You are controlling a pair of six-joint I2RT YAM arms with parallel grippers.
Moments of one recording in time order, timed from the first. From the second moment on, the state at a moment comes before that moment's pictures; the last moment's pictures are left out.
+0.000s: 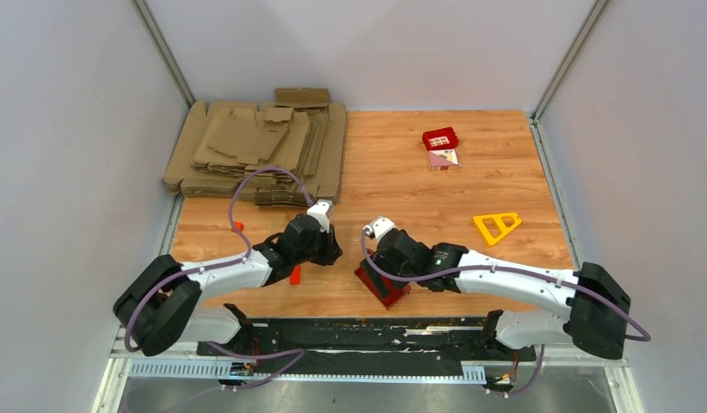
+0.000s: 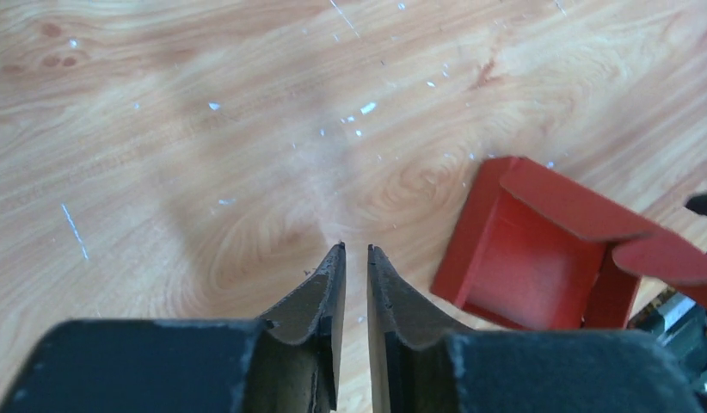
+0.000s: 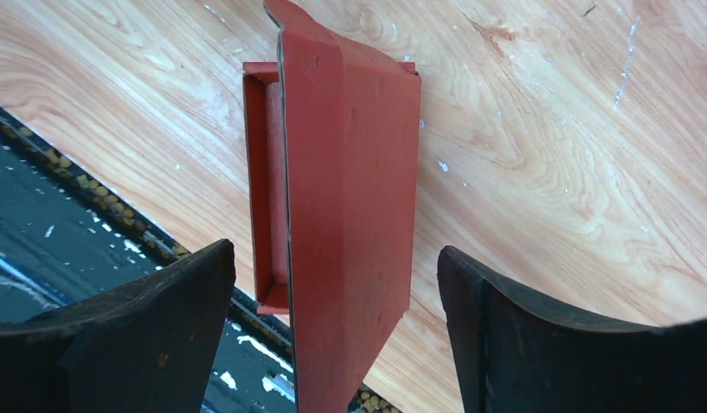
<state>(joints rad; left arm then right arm) -0.77 1.25 0.46 0.15 0.01 -0.51 1.10 1.27 0.78 -0.48 0.19 0.32</state>
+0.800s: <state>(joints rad) -0.74 1.53 0.69 0.23 0.22 -0.49 1.10 0.84 0.76 -0.81 0.06 0.59</state>
